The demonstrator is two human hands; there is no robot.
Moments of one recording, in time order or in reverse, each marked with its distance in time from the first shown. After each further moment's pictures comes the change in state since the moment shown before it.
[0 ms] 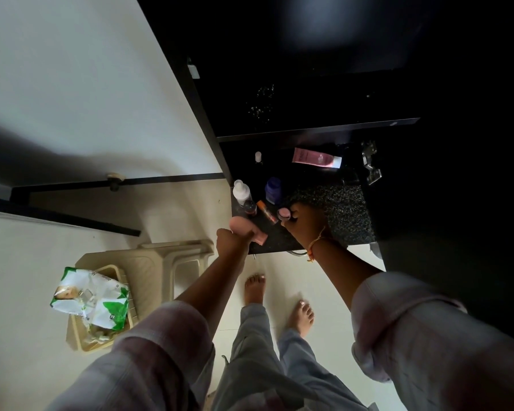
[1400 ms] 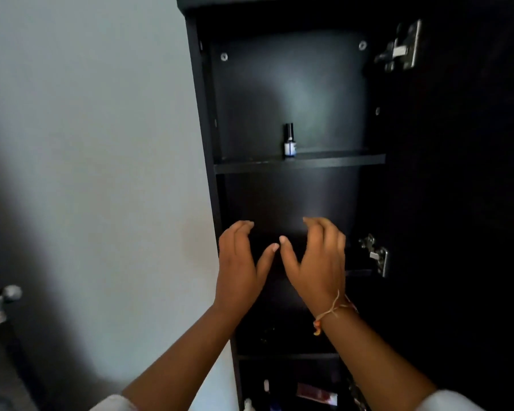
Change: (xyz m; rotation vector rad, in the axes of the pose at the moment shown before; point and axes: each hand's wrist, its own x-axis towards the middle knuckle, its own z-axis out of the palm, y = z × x) left_hand -0.324 0.305 -0.136 0.036 0.620 1.796; right_hand -0.178 -0.232 -0.326 0.083 1.259 -0.800
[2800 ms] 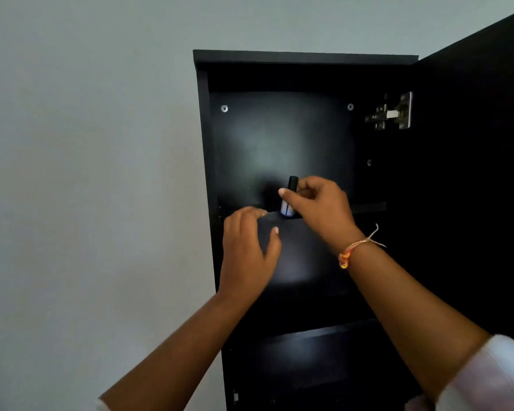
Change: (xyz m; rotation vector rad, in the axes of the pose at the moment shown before) left_hand 0.135 0.002 -0.013 -0.190 0.105 0.219; right_hand 0.182 -0.065 -0.009 0.362 -0.109 0.172
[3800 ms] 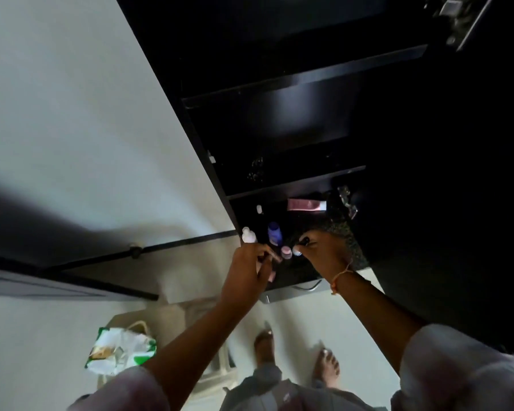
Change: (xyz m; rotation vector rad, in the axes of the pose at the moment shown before) left_hand -0.445 -0.008 -0.022 -0.012 -0.902 -0.762; right_hand -0.429 0.272 0.044 -0.346 -0.724 0.840
